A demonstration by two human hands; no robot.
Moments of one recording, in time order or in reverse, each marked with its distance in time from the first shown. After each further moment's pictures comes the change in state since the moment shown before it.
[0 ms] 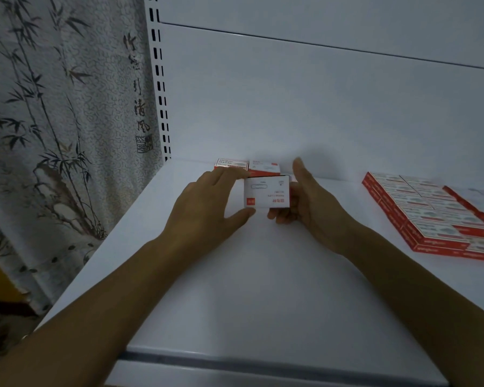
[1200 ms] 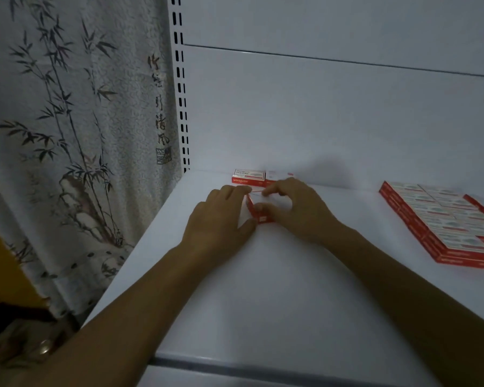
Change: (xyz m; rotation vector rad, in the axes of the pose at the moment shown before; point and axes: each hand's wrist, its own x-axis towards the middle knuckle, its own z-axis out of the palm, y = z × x) left_hand 0.003 -0.015 0.001 0.129 -0.146 -0.114; right_hand 0.044 0.014 0.017 -0.813 0.238 -0.338
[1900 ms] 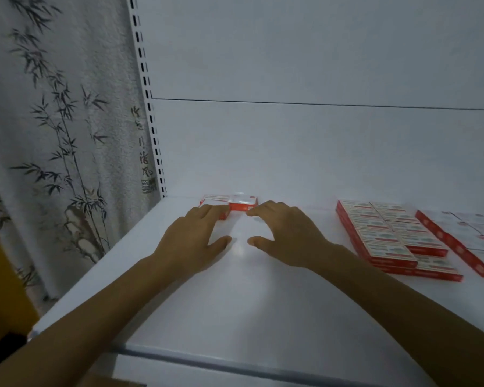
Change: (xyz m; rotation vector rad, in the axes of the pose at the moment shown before) left_hand -0.007 0.057 -0.007 0.173 0.033 0.076; right_hand -0.052 0.021 -0.071 -0.302 -0.075 -0.266
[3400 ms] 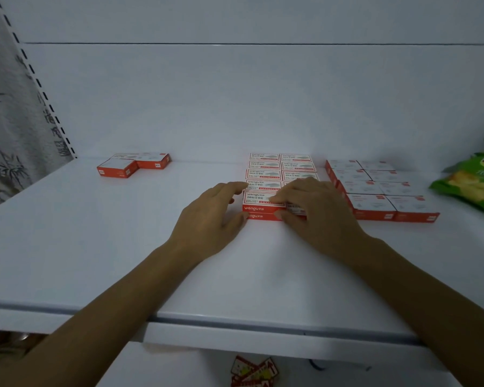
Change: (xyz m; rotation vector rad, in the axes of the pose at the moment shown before) left_hand 0.022 0.207 0.079 -0.270 -0.010 0.062; right_hand -0.164 0.159 -0.057 0.014 0.167 0.071
